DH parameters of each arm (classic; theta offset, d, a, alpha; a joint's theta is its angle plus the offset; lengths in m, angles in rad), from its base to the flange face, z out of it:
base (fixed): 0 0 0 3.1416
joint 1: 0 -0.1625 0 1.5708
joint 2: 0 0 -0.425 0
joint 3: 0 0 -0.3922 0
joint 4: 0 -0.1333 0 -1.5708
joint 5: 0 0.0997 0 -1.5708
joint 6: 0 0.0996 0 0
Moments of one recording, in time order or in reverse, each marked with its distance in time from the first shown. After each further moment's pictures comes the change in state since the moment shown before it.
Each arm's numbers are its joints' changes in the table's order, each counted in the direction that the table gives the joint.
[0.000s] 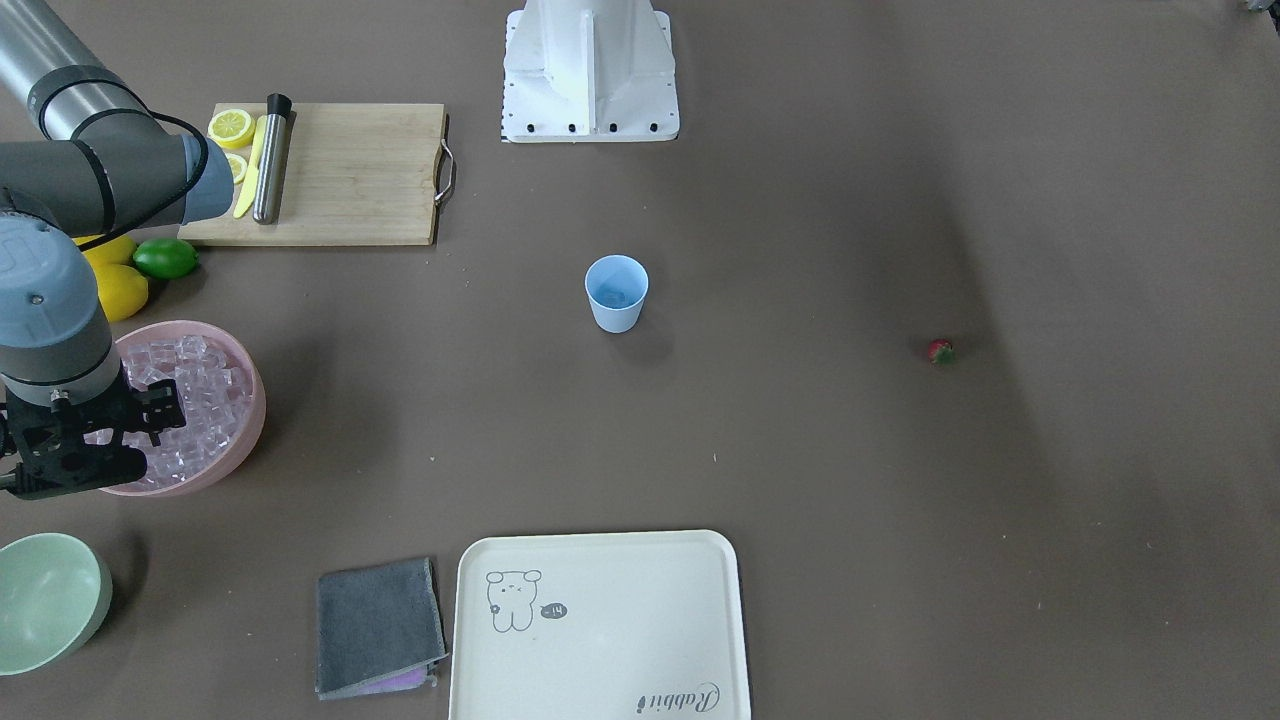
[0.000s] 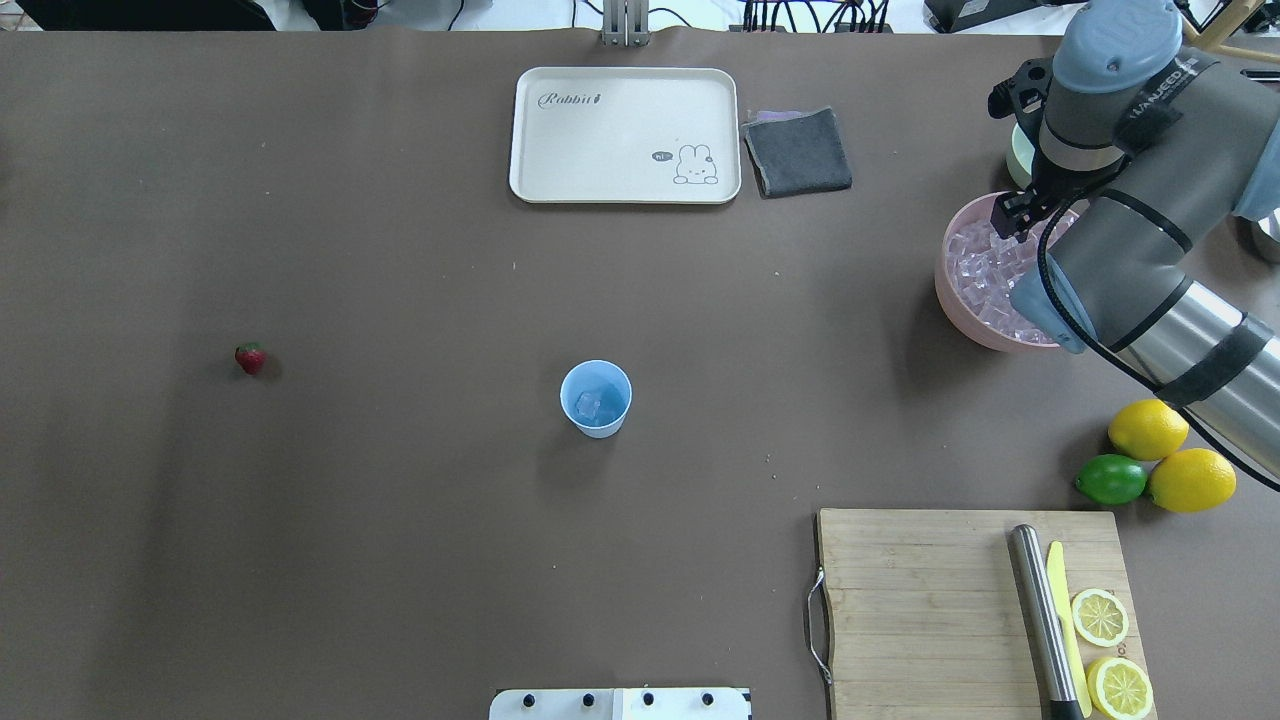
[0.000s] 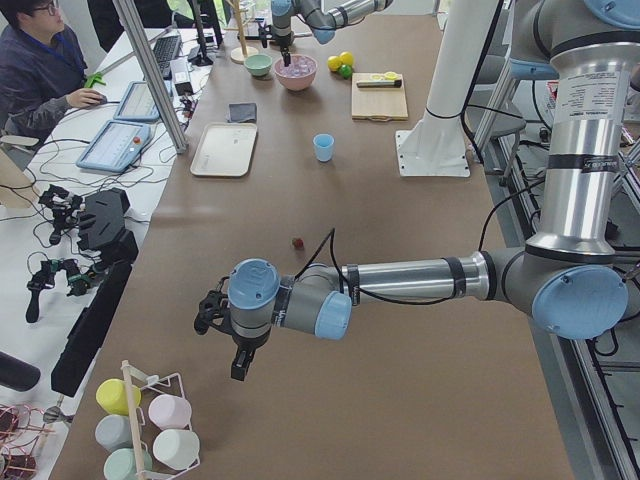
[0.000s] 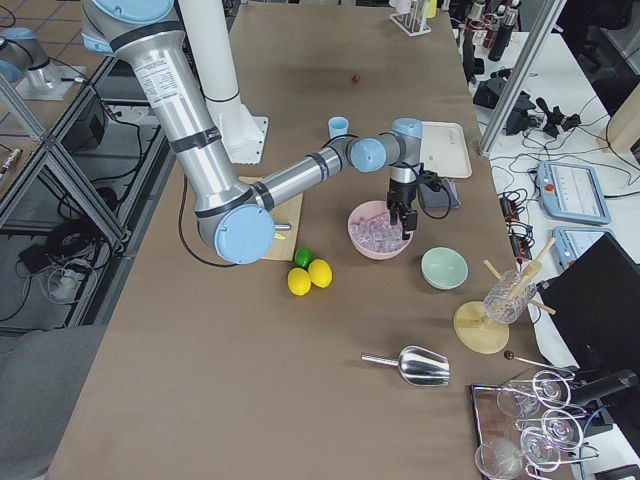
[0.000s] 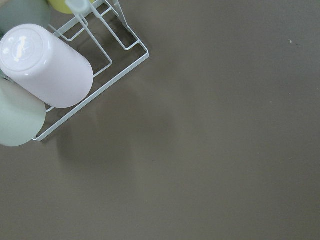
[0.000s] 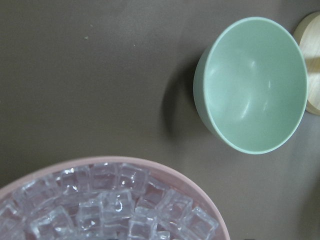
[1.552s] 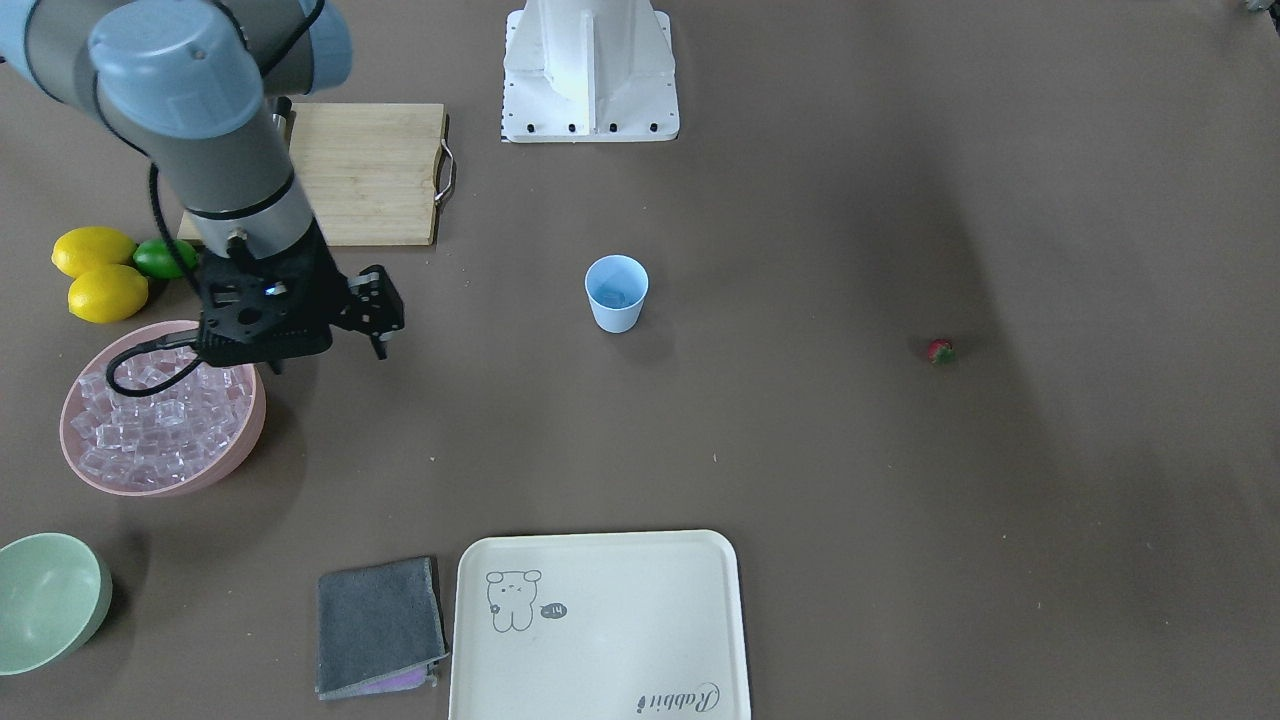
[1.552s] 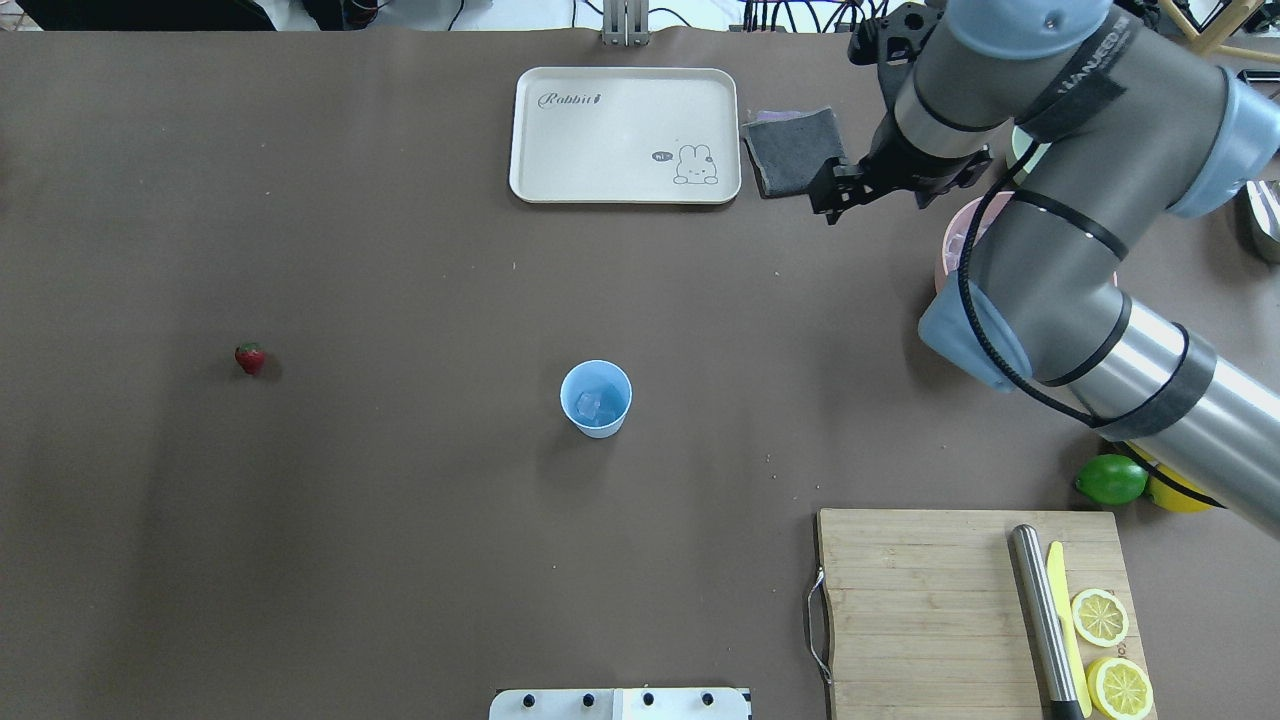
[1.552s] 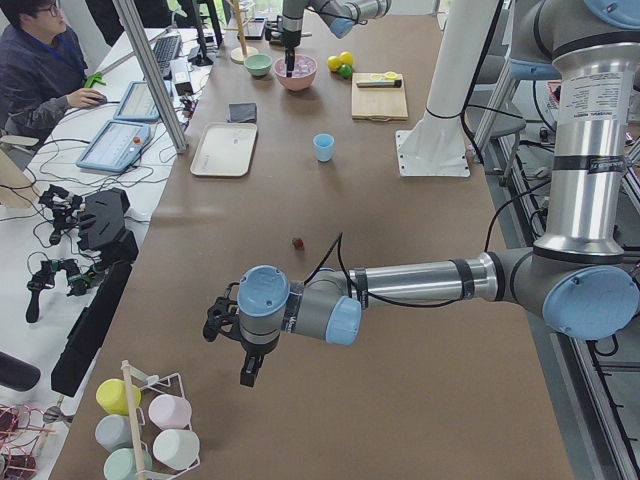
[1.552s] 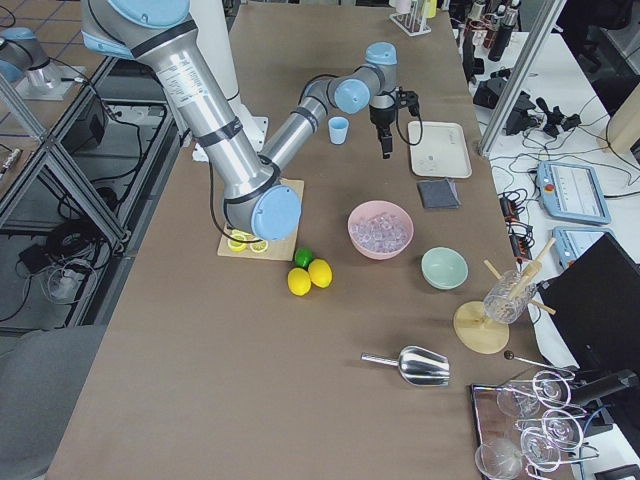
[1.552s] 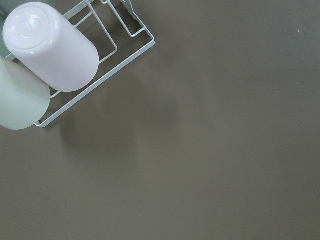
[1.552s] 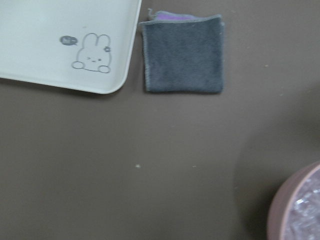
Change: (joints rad) left arm 0.006 -0.040 0.025 0.002 -0.001 0.000; right arm 0.081 -0.122 -0.221 -0.003 0.131 0.302
